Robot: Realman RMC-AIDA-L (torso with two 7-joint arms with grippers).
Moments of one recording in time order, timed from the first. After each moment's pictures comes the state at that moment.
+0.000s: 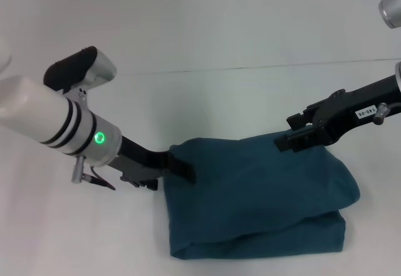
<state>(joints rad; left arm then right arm) -1.02 -2.10 0.86 0.47 2.60 1.20 -2.77 0.67 2.09 -0.85 -1.35 -2.40 -1.76 2.19</state>
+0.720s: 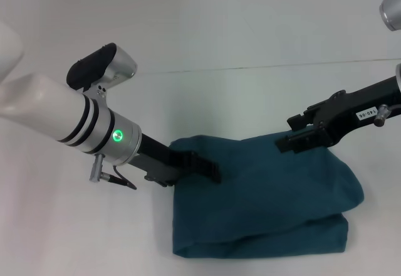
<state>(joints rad) -1.05 -2.12 0.85 0.45 2.51 1.24 -2.71 0.66 2.09 -0.85 -1.35 -2.39 -1.76 2.18</state>
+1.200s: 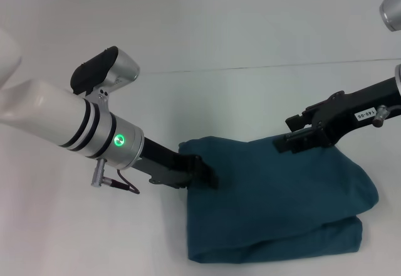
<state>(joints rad) -1.03 -2.12 0.86 0.45 2.48 1.25 -2.67 0.65 2.09 -0.85 -1.35 -2.39 -1.76 2.18</state>
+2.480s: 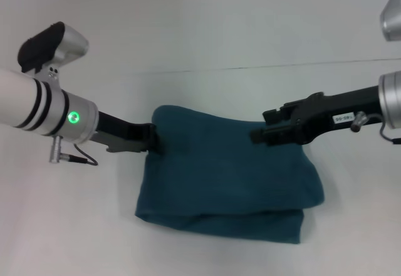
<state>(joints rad) -0.97 -2.04 0.84 0.50 2.46 1.18 -2.62 0.56 2.10 -0.94 -1.24 -2.16 -1.56 2.11</state>
